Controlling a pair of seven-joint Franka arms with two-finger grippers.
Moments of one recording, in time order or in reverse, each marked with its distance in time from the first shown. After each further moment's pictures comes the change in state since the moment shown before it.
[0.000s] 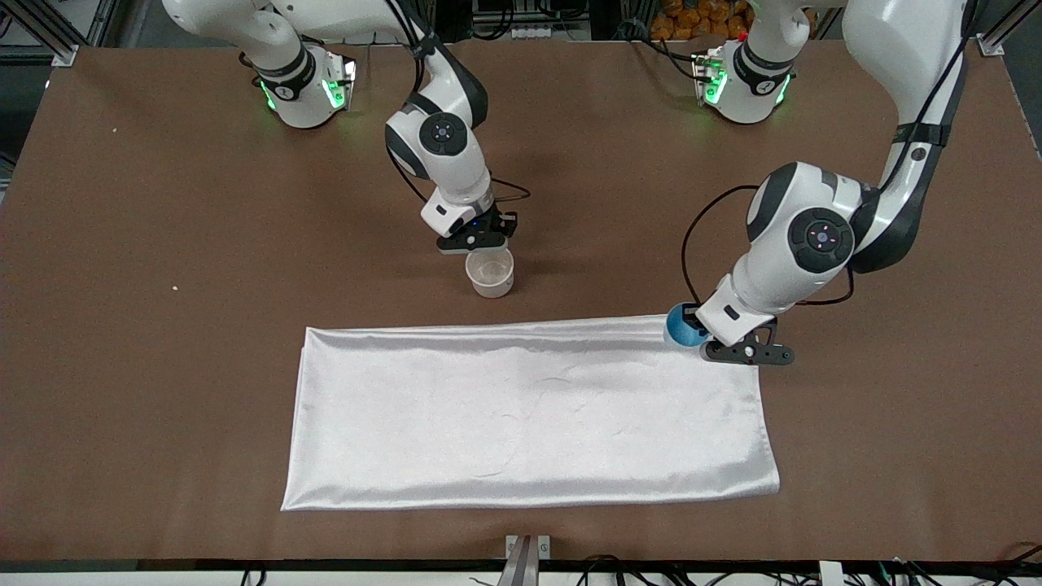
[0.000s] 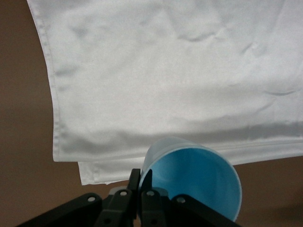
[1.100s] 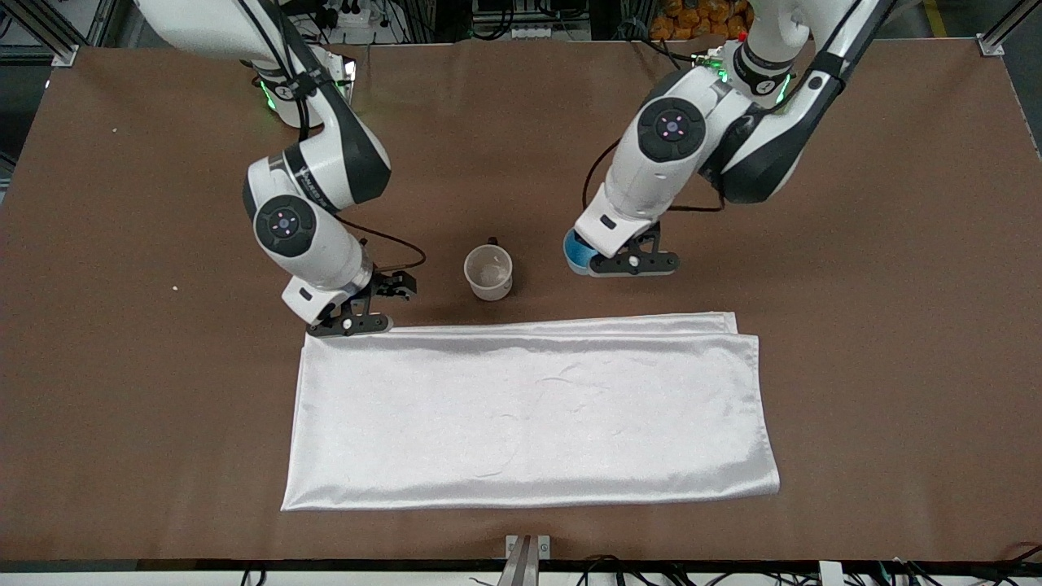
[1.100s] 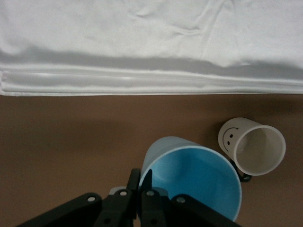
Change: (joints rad) left arm -0.069 -0.070 -0.280 0.000 0.001 -0.138 -0.469; right arm -0.389 -0.024 -0.017 0.298 -0.001 -0.492 -0.473
